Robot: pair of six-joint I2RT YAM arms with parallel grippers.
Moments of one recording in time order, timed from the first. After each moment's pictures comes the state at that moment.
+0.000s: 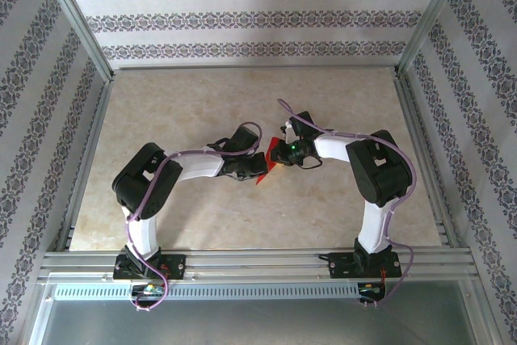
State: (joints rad) left arm -0.66 1.89 1.06 -0.12 0.31 -0.88; right arm 0.41 1.91 1.03 -0.20 -0.52 0.57
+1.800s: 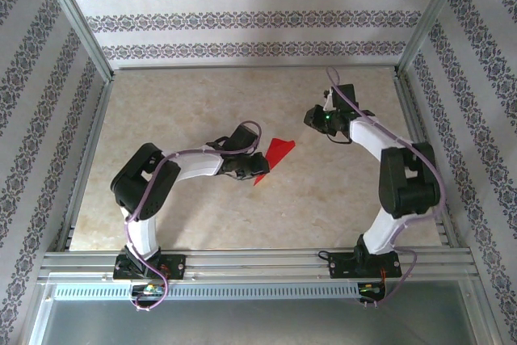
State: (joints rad) left arm -0.65 1.85 1.07 -0.16 0.33 -0.87; right arm 0.15 1.70 1.14 -0.27 -0.36 0.57
